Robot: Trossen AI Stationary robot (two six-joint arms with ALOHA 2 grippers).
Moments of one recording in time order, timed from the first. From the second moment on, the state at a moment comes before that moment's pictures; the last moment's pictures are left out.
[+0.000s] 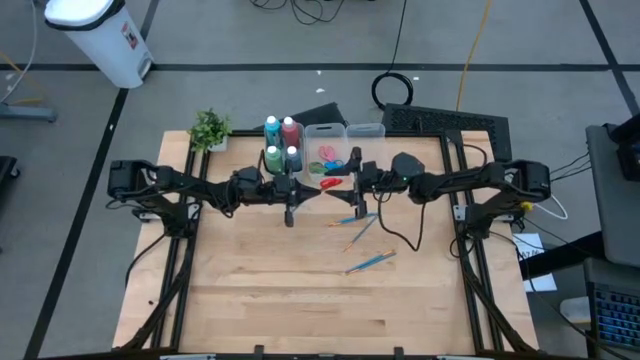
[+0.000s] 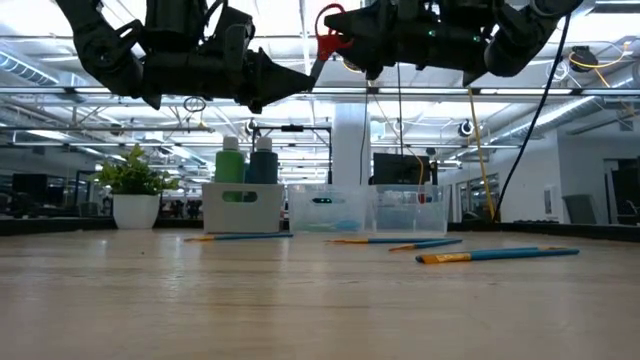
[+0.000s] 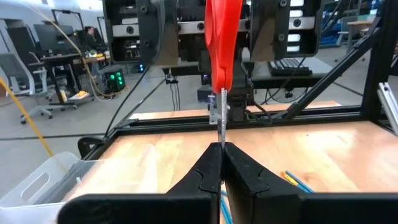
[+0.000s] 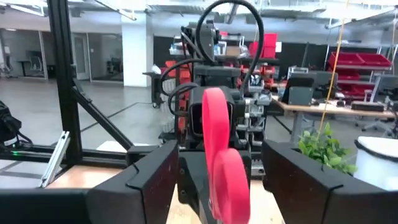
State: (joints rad) left arm 0.17 1.52 0.55 0.99 0.14 0.11; right arm -0.21 1.49 0.73 0.95 -0.29 -0.01
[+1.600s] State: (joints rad) left arm 0.17 1.52 0.55 0.99 0.13 0.11; right arm -0.21 1.47 0.73 0.88 -0.29 -0.07
